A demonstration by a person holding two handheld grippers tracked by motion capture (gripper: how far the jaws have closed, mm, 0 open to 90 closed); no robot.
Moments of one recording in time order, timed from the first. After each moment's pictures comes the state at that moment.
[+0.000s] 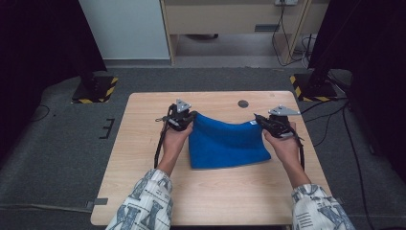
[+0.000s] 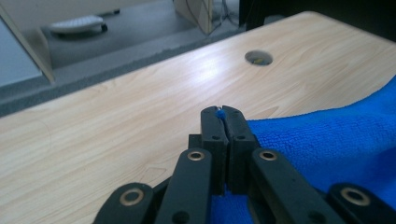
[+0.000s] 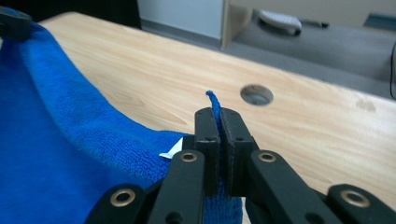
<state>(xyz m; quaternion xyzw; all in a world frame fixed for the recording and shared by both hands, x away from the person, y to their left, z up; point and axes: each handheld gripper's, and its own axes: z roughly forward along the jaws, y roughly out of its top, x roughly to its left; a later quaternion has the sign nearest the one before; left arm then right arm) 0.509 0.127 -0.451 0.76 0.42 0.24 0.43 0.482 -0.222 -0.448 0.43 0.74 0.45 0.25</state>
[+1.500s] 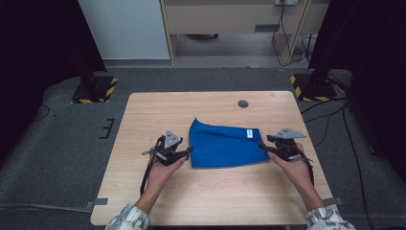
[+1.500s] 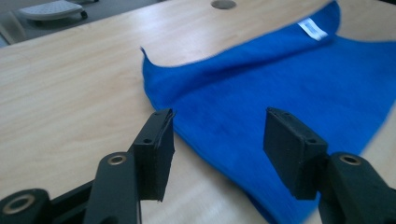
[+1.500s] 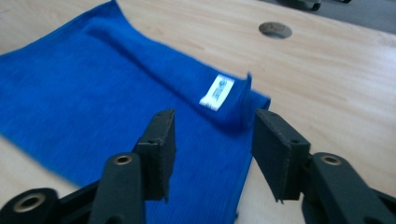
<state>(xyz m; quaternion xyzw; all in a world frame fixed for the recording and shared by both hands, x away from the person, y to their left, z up) 0.398 0.162 -0.488 0.78 0.38 0.22 0.43 0.423 -0.247 -0.489 0.41 0.78 0.42 0.22</state>
